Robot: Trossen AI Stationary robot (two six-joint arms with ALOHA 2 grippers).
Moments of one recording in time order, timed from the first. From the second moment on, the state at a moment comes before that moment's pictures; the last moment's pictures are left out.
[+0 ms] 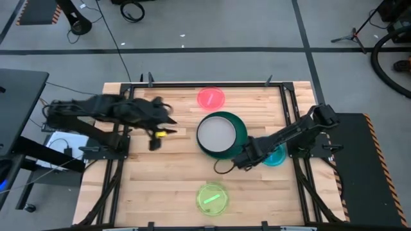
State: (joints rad) left arm -0.13 1.21 1.51 -0.96 -0.18 -0.12; right arm 0.35 1.70 1.08 -1.20 0.05 1.37
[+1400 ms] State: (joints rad) left arm -0.21 1.04 1.51 -1.06 -0.39 -0.20; right arm 0.56 1.70 0.95 -1.15 0.06 1.03
